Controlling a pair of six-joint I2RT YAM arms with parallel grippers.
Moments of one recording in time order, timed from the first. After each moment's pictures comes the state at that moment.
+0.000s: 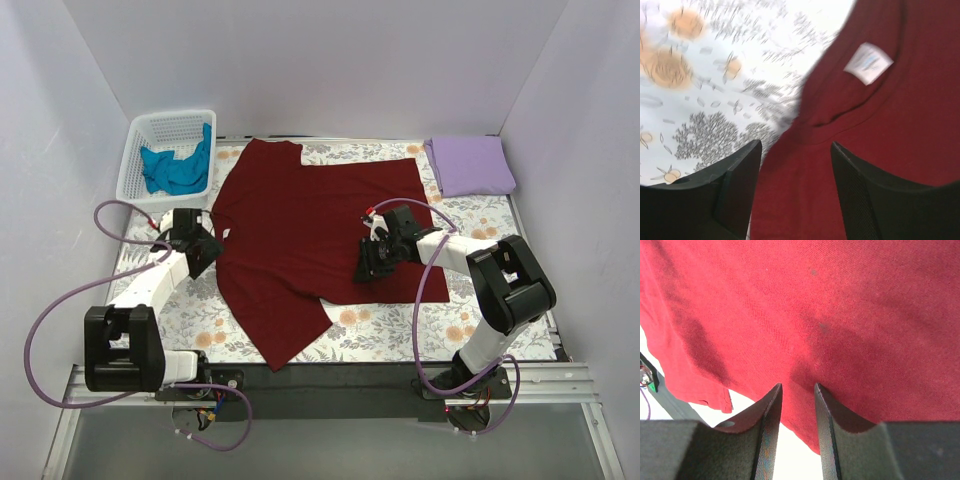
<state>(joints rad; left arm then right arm) -0.04 1.32 0.78 -0.43 -0.23 -0.76 0.48 1.68 0.86 -0.22 -0.52 0.30</state>
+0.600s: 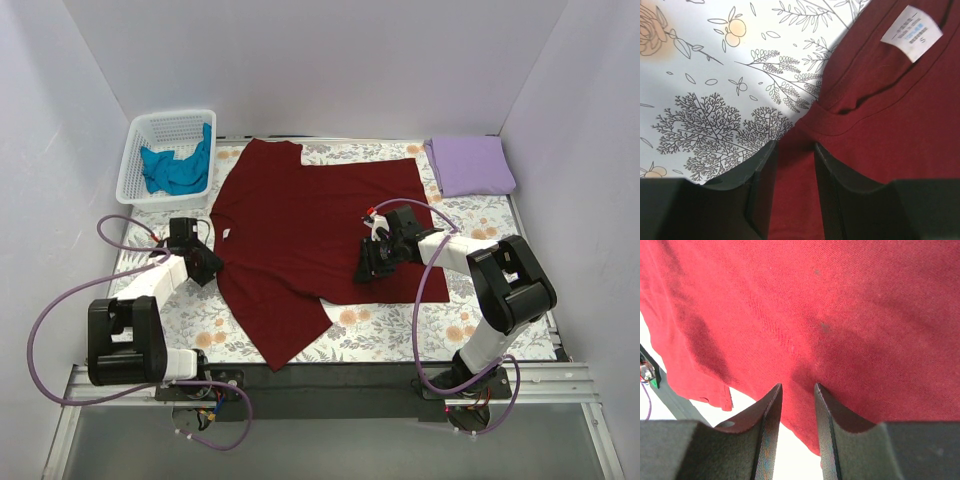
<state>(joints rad) 0.04 1.33 0.66 -0.37 -0.05 -0.80 0.47 1.68 0.84 -0.20 -0.55 0.29</state>
